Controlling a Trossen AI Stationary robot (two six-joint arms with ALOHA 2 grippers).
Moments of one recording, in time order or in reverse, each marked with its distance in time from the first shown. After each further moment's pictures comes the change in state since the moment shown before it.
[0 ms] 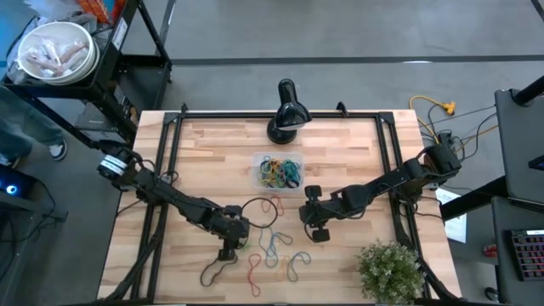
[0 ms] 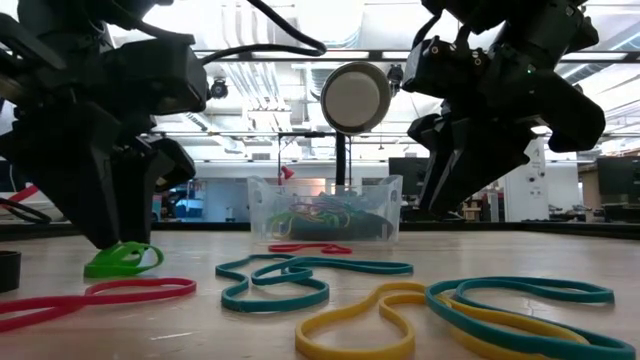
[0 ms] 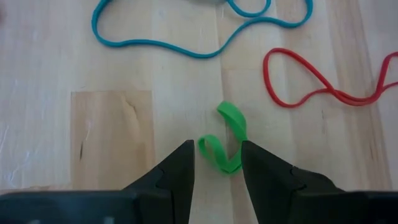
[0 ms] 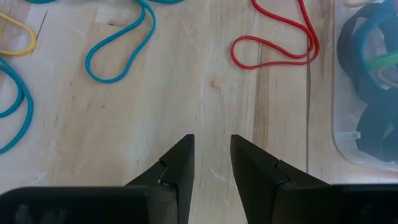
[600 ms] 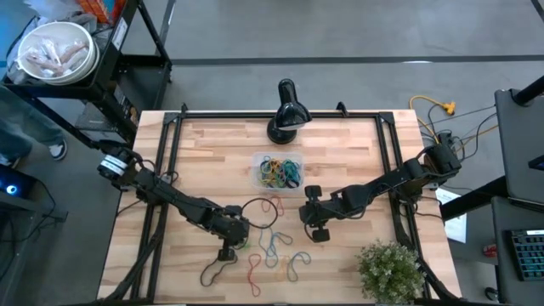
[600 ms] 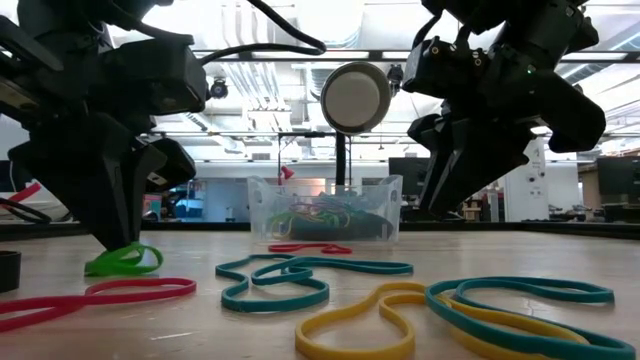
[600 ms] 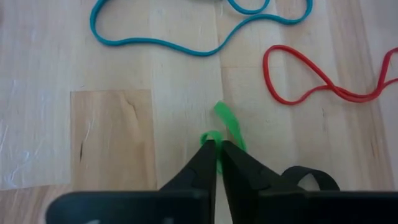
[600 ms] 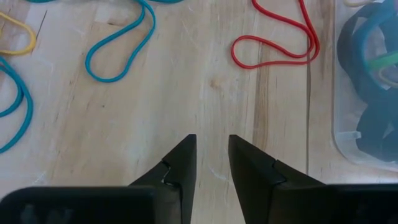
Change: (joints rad) left arm 0.000 0.000 0.000 -0.004 0.002 0.011; right arm 0.000 0.000 -0.001 0.001 0.000 -0.001
